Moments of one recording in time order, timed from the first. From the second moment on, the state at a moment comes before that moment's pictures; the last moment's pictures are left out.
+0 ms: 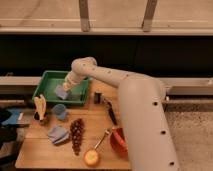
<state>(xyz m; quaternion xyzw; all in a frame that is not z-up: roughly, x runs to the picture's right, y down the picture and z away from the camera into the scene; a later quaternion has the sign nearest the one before) -0.210 -0.014 0.897 -0.32 -0.17 0.41 0.84</state>
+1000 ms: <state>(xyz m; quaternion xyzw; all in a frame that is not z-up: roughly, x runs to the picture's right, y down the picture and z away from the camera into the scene) -0.204 -0.053 0.939 -0.30 -0.18 0.46 0.82</state>
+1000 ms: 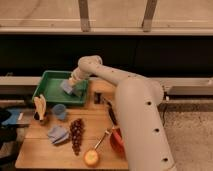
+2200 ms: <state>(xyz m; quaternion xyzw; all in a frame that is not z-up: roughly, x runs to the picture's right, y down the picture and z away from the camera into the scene) -0.234 -0.020 0.879 -0.32 -0.22 0.41 0.83</state>
